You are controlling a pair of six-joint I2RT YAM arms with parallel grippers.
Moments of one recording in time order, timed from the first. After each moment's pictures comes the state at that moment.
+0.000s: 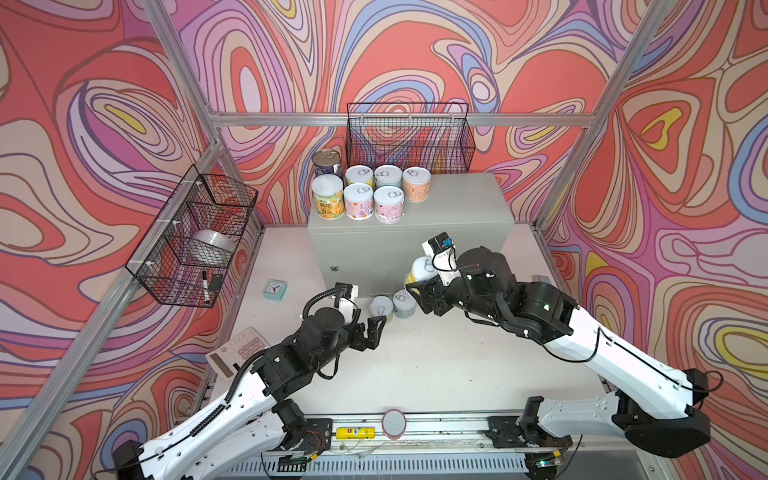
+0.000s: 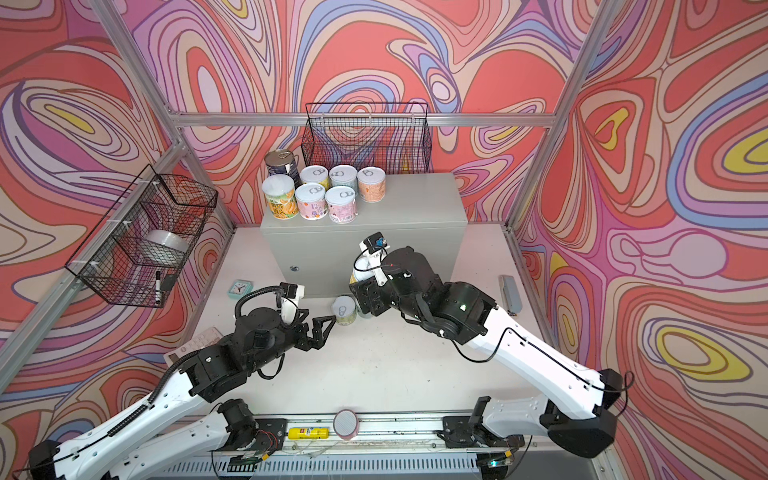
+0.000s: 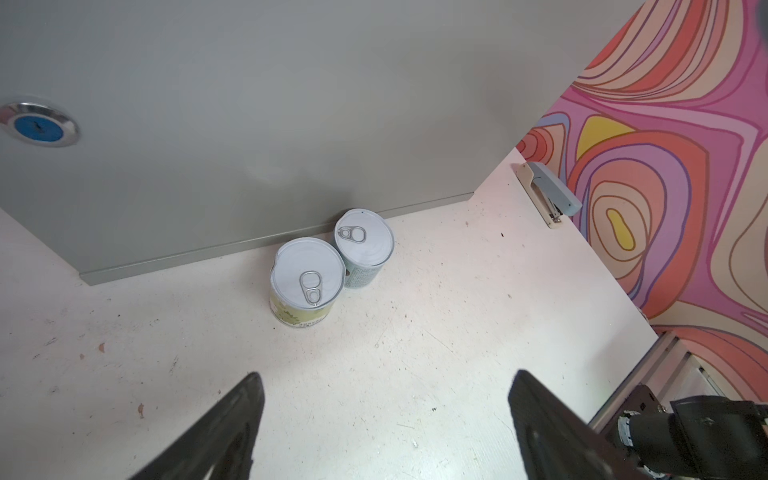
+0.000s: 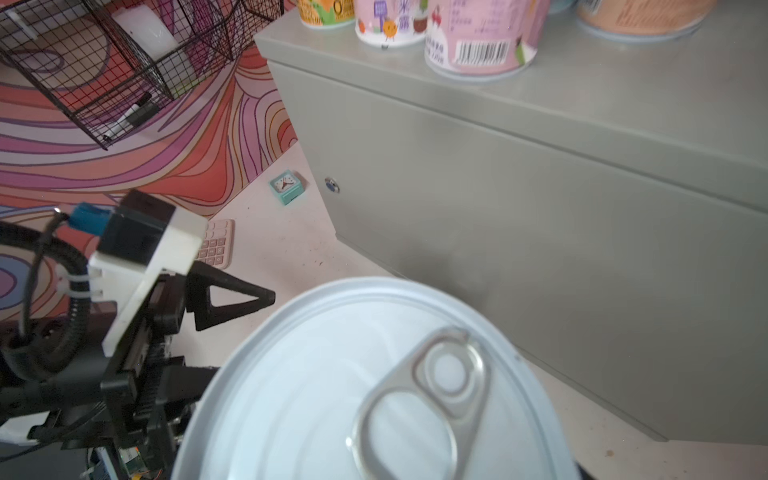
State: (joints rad) left arm -0.82 0.77 0.71 -0.41 -0.15 -0.52; right arm 0.95 1.29 1.59 -0.80 0.22 0.24
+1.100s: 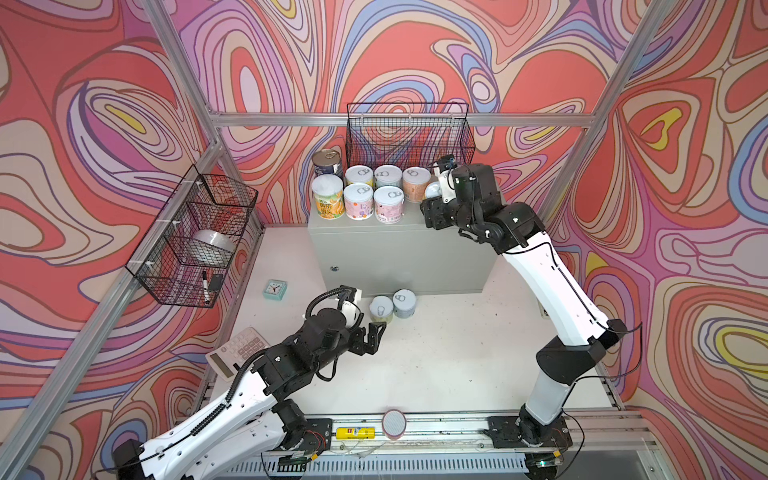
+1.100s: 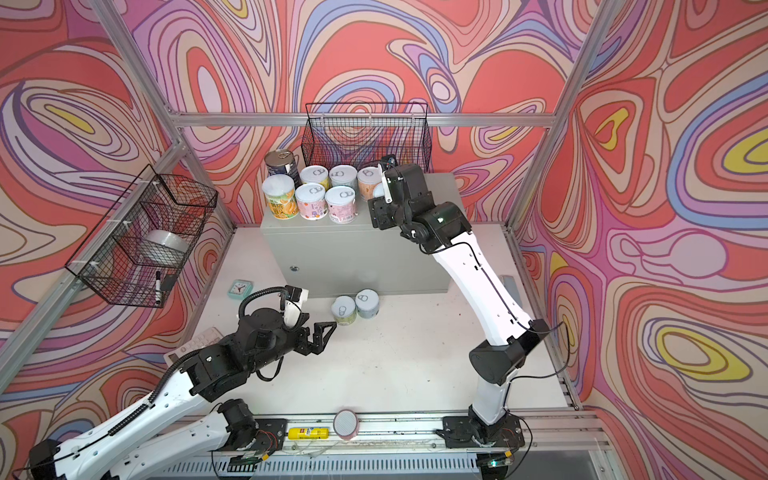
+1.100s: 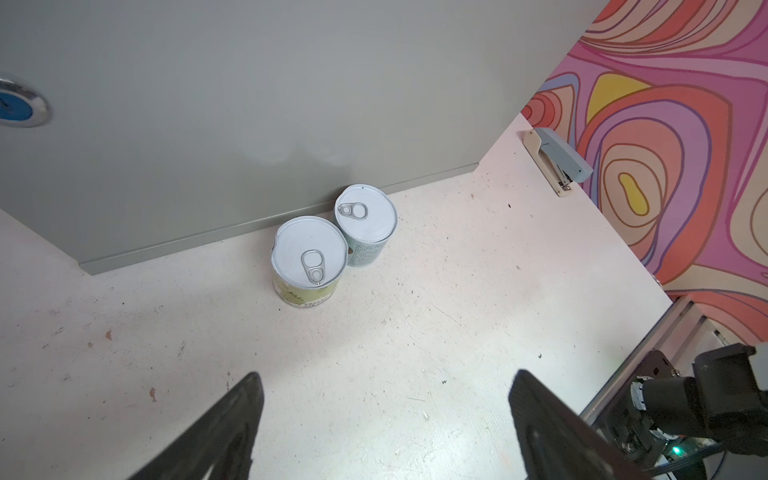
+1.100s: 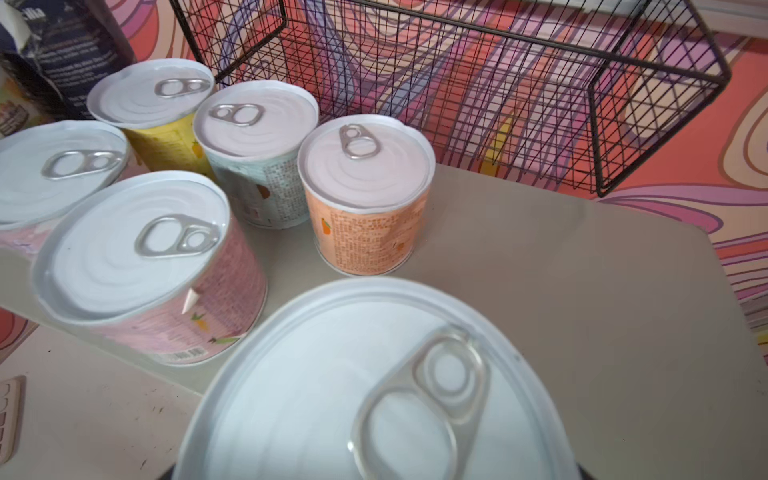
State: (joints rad) left arm -0.82 0.77 0.71 -0.46 -0.13 -0.47; right arm 0.57 1.81 2.27 -0.95 0.22 0.09
